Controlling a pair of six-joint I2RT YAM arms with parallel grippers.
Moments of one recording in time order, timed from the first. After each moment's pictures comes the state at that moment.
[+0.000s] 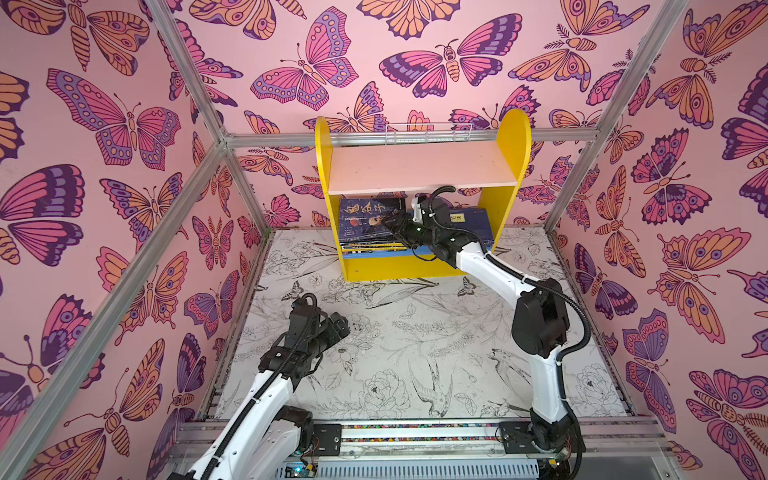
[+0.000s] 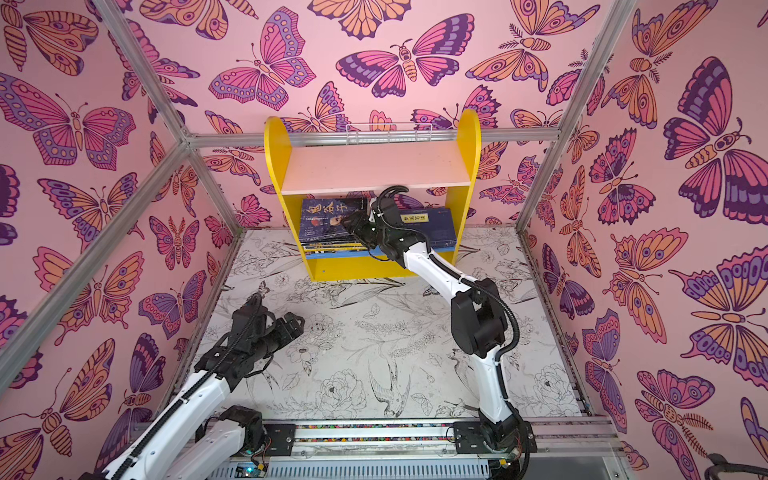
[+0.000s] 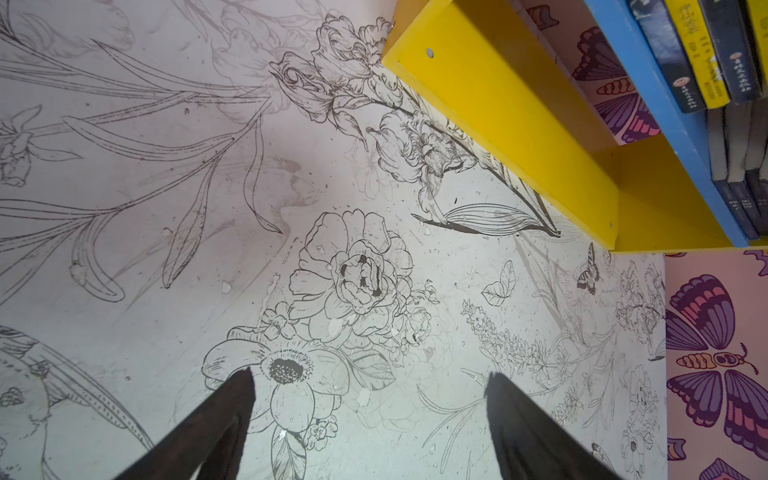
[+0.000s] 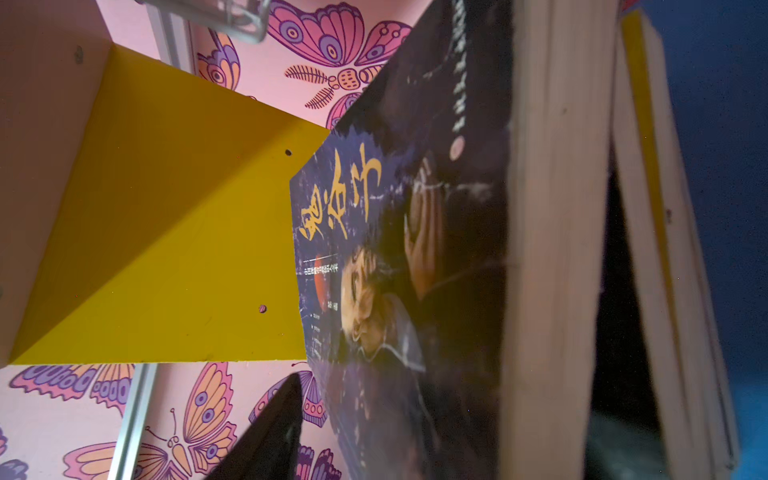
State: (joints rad) left arm -0.23 0.83 0.52 -0.48 0.05 -0.78; right arm 0.58 2.12 1.95 -0.18 -0.29 1.02
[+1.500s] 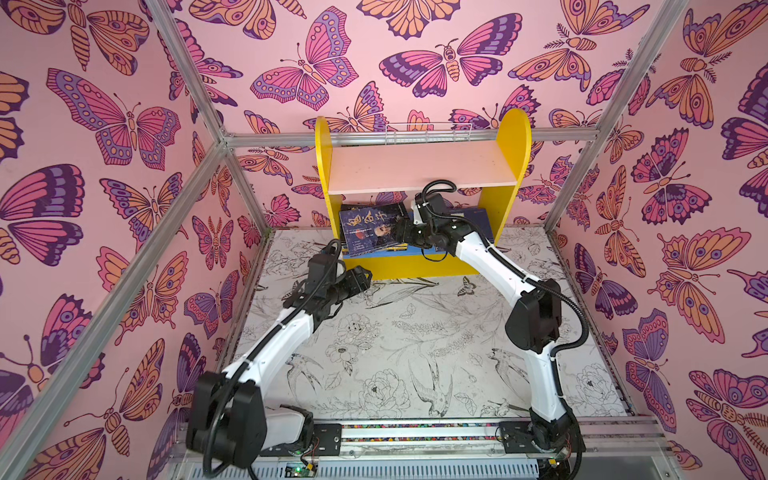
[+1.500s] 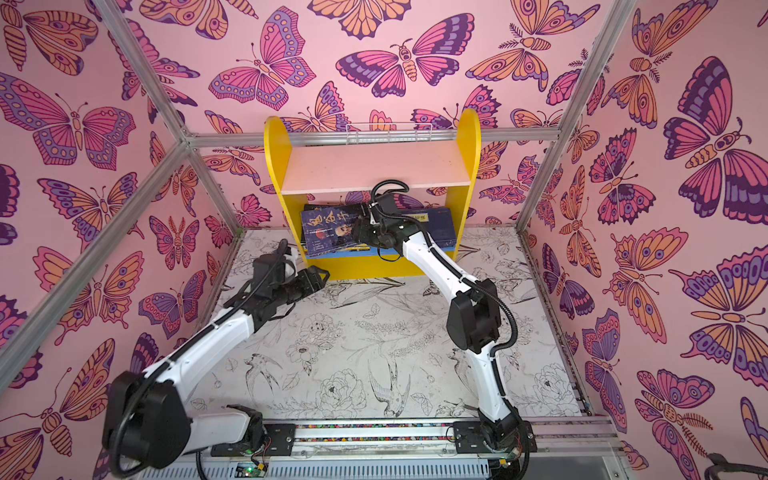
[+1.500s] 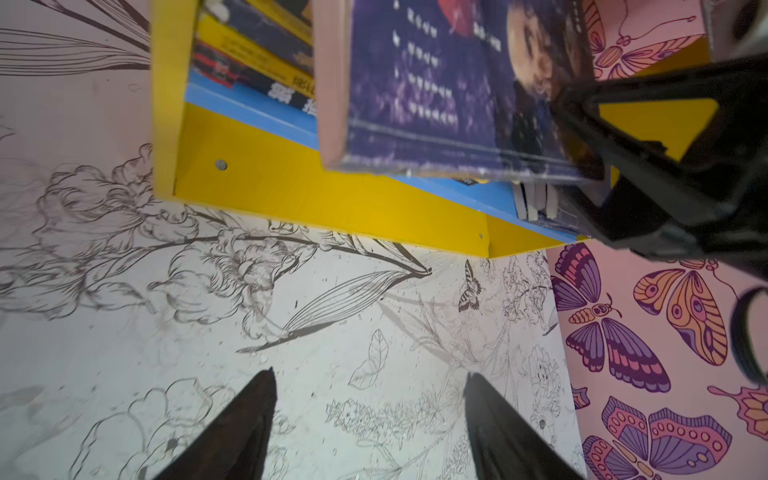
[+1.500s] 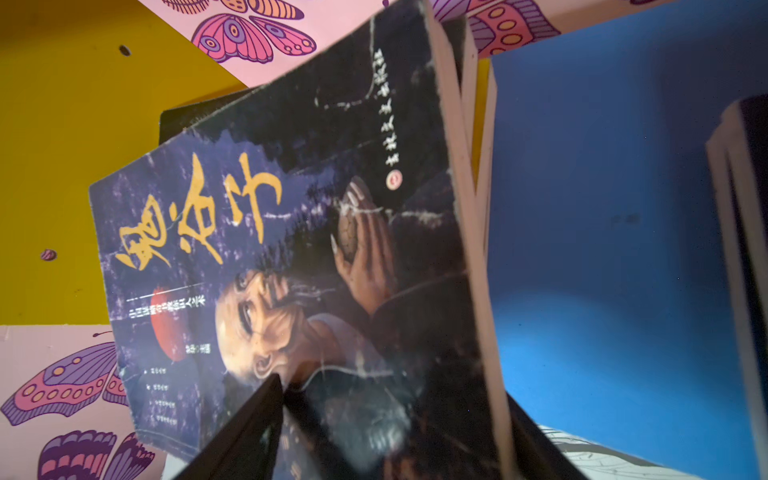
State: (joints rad) left arm -0.28 1.38 0.96 -0.19 0.24 -0.66; right arm 0.58 2.18 2.15 -0.61 -0.13 0.63
